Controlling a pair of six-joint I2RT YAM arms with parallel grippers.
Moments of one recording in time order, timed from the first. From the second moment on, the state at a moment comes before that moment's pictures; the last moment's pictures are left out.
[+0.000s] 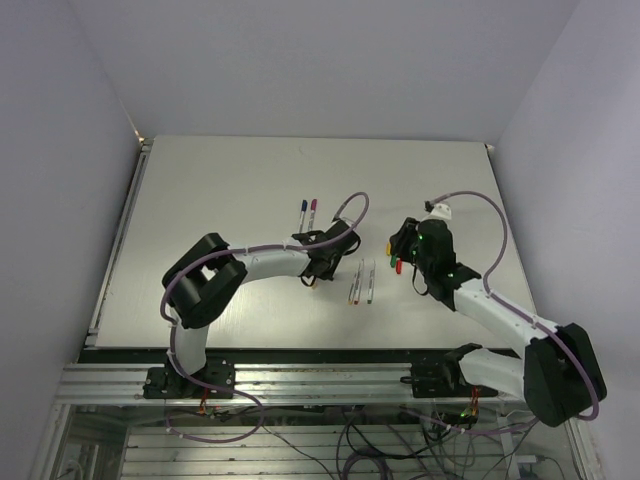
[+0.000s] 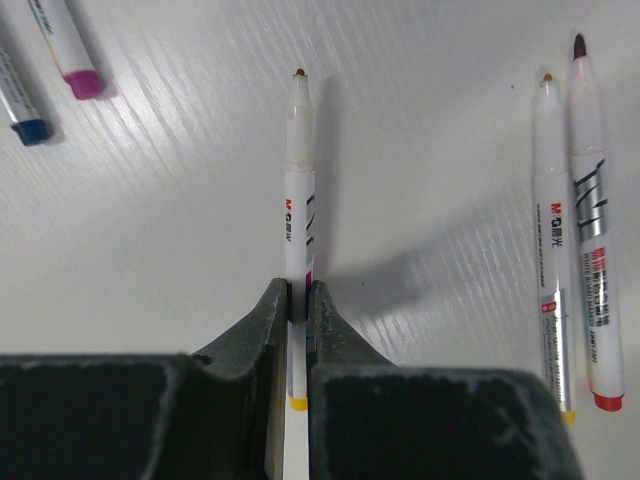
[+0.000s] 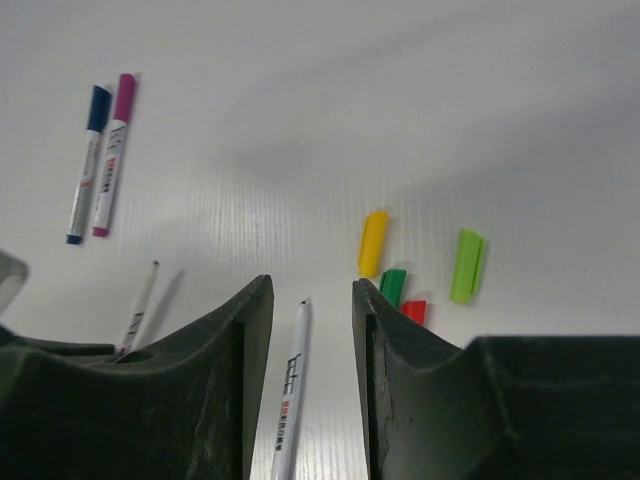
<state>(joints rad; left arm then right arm) -0.93 1.91 1.21 -0.35 -0.34 -0.35 0.41 1.12 0.51 0.13 0.23 0.49</state>
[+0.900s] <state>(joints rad) -0.77 1.74 1.14 -0.18 -0.17 -0.33 0.28 1.53 0.74 0.00 0.04 0.49</state>
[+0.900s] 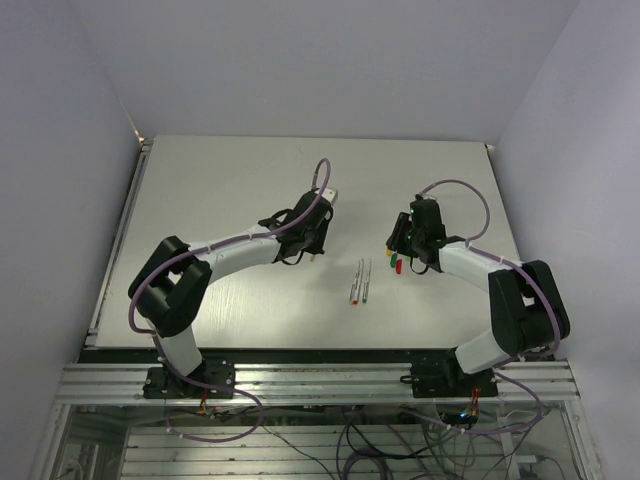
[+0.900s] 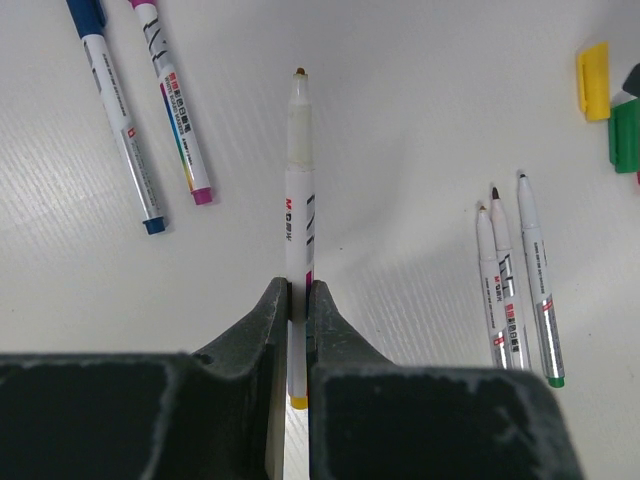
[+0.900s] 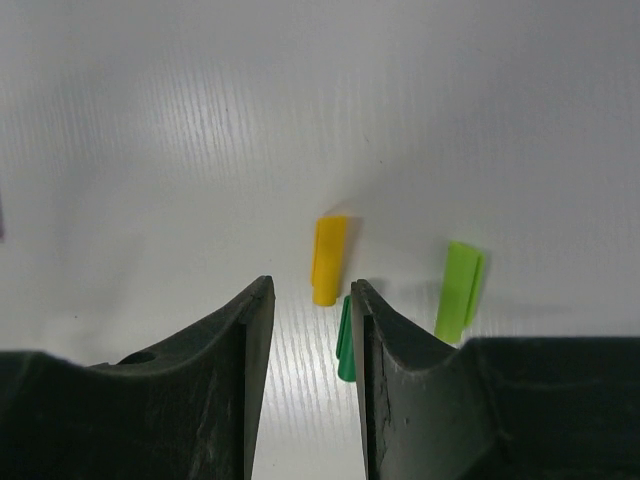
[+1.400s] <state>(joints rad) -0.74 1.74 1.14 -0.16 -0.10 -0.33 0.28 1.64 0.81 0.00 0.05 0.46</state>
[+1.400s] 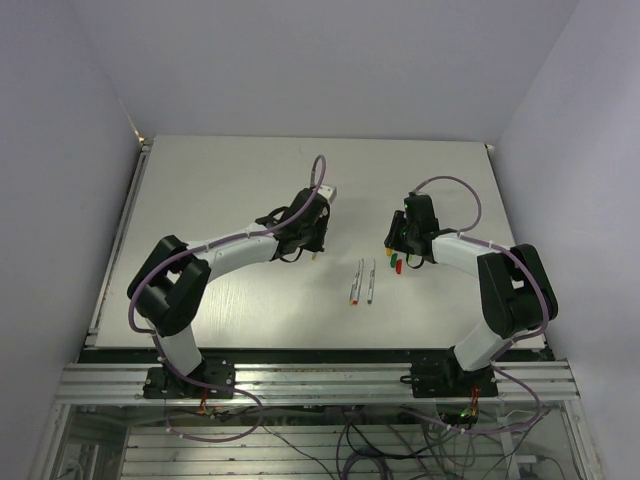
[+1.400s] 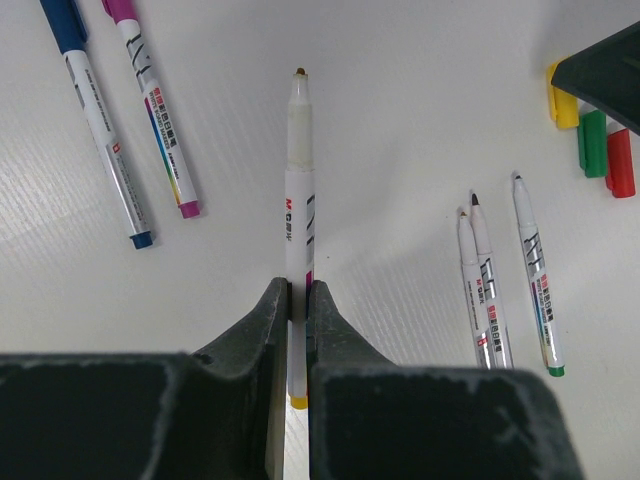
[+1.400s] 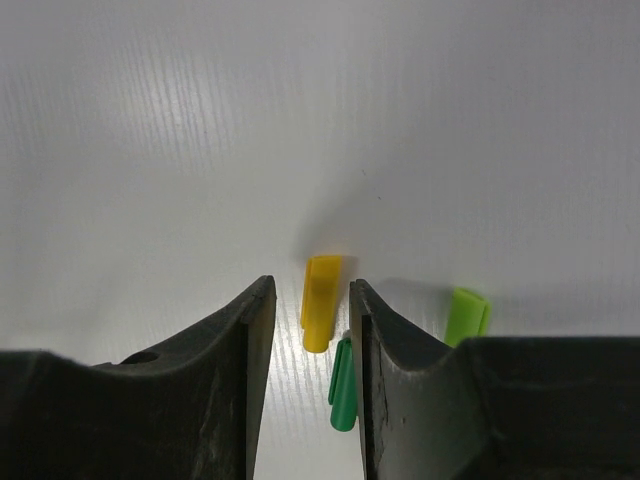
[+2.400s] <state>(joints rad) -0.73 1.74 1.13 -0.14 -0.07 -0.33 0.30 1.67 0.82 -0.02 0.10 0.41</state>
